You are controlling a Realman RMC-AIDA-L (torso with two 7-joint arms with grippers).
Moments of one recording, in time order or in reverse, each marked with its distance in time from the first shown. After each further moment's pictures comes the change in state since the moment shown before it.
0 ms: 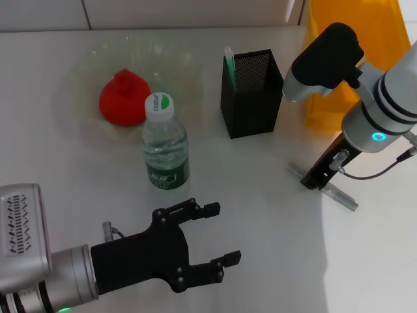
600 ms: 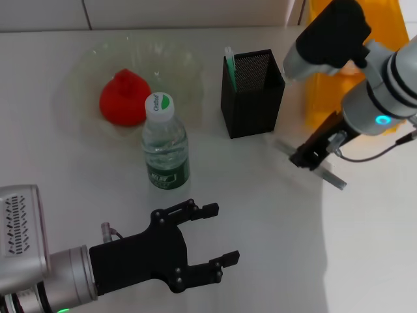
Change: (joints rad) left arm 0.000 0.000 -0.006 -0.011 0.000 0.005 0.001; right arm -0.060 -0.001 0.012 -0.220 0.032 -0.050 -0.005
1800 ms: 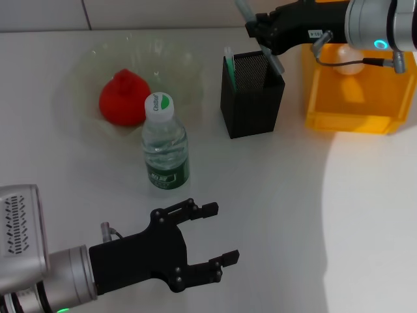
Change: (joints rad) left arm 0.000 0.000 -0.002 0.000 0.000 0.001 0.000; right arm -0.096 -0.001 0.183 0.066 0.509 0.535 -0.483
